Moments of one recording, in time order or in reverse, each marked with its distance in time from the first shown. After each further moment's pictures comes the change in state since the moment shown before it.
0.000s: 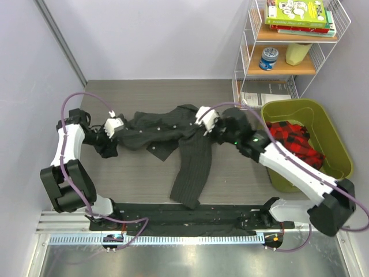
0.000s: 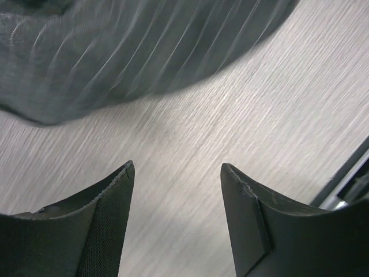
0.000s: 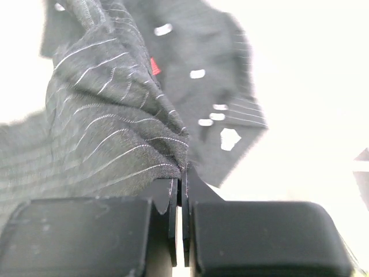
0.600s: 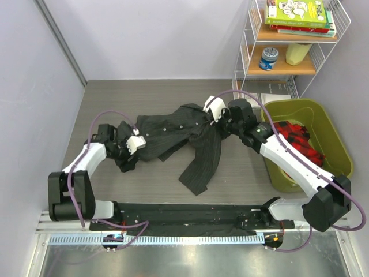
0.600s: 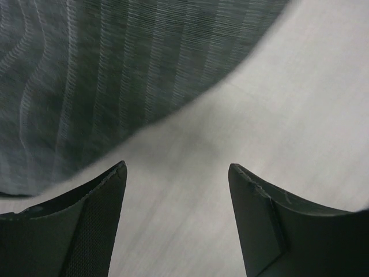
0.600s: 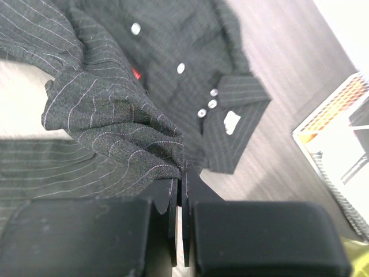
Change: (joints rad) left arm -0.257 -0.109 -0.393 0.391 -0.106 -0.148; right arm -0.175 0.009 0.060 -0.065 -0.025 0.066
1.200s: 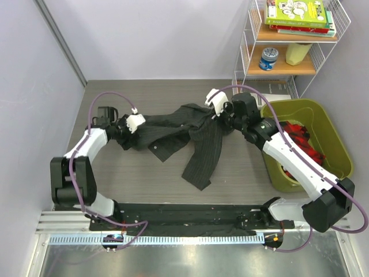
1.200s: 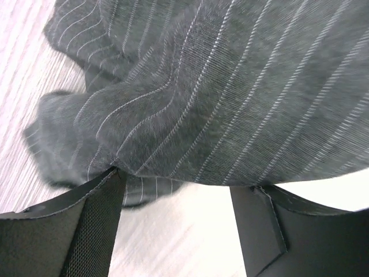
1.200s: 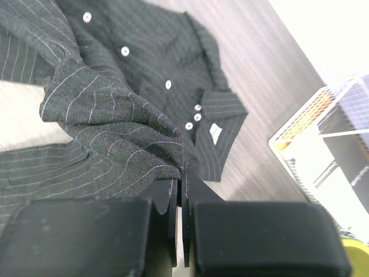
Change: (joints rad) left arm -0.037 0.137 0.200 0.226 -0.049 -0.122; right arm -0.014 -0.005 0.098 -0.041 0.010 -0.022
